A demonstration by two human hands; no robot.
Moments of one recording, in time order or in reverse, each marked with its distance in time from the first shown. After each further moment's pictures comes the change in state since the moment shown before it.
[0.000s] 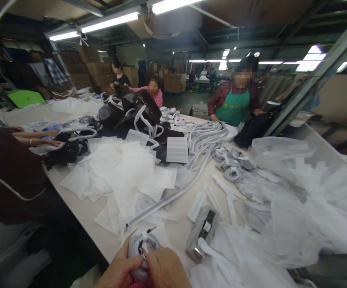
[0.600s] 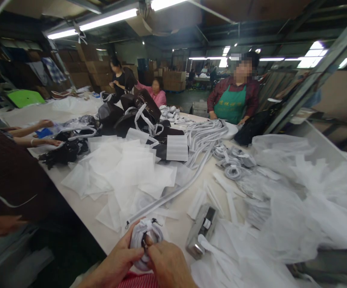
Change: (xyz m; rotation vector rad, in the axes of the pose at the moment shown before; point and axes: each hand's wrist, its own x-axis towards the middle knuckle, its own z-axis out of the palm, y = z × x) left_hand -0.006 0.032 0.030 0.240 -0.003 0.049; right_hand 0.016 -0.004 -0.038 0.117 -0.214 0.177
